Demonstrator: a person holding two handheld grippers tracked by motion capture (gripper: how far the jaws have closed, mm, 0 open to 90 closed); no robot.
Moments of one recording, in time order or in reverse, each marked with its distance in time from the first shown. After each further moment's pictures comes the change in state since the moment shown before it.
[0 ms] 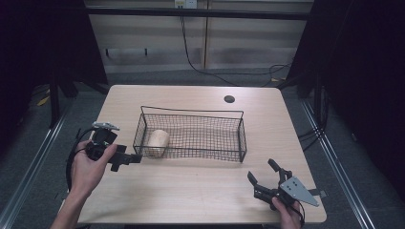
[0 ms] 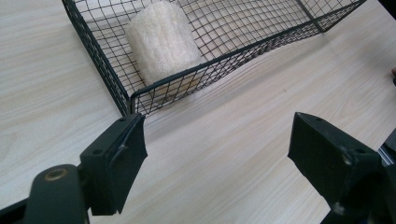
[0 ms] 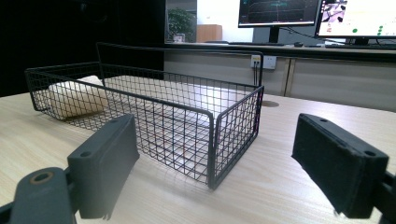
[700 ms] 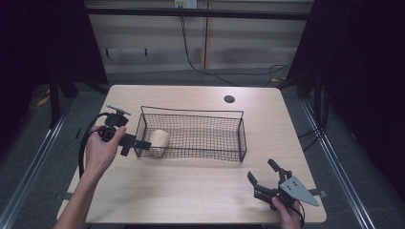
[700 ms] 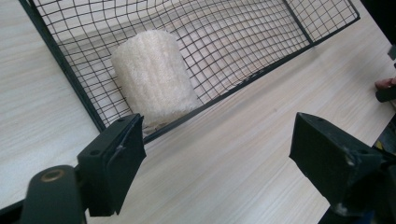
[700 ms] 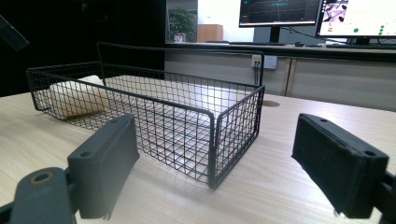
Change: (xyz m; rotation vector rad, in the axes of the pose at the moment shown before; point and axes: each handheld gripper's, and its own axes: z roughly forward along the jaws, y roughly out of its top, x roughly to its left) left arm 0.009 0.046 0.018 0.077 -0.062 -0.023; right arm 0.000 0.000 0.000 -0.001 0.003 -0.004
